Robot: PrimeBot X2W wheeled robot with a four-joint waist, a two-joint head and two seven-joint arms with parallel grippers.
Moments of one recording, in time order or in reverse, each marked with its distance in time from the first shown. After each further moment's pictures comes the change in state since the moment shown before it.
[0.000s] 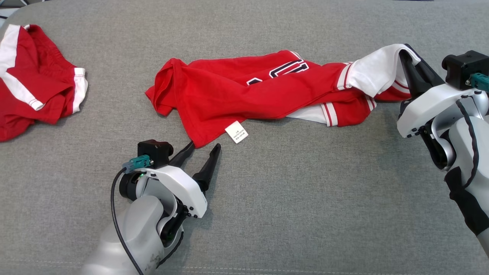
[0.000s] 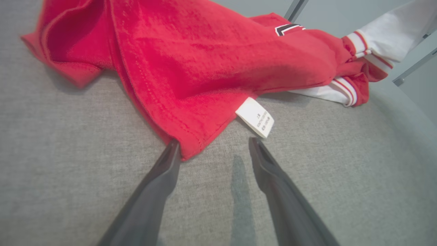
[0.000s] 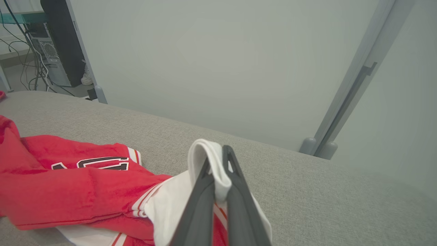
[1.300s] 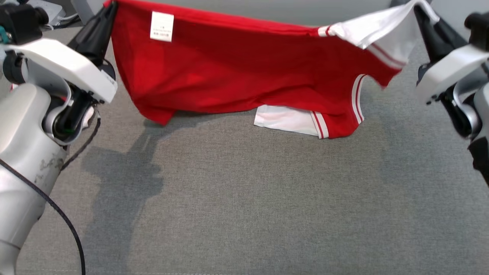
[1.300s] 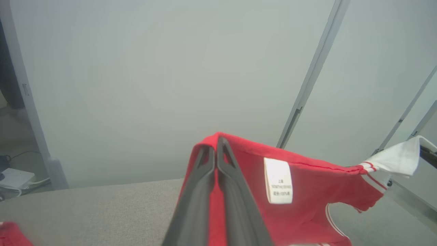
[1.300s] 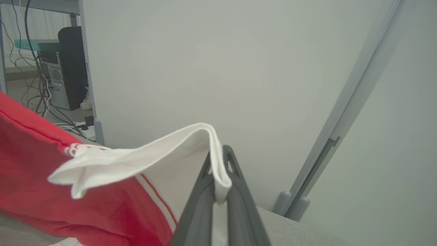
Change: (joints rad) left arm -0.309 0.330 0.115 -0.281 -0.169 0.000 0.135; right arm -0.106 -0.086 0.077 -0.078 0.038 0.000 0.048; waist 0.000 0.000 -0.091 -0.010
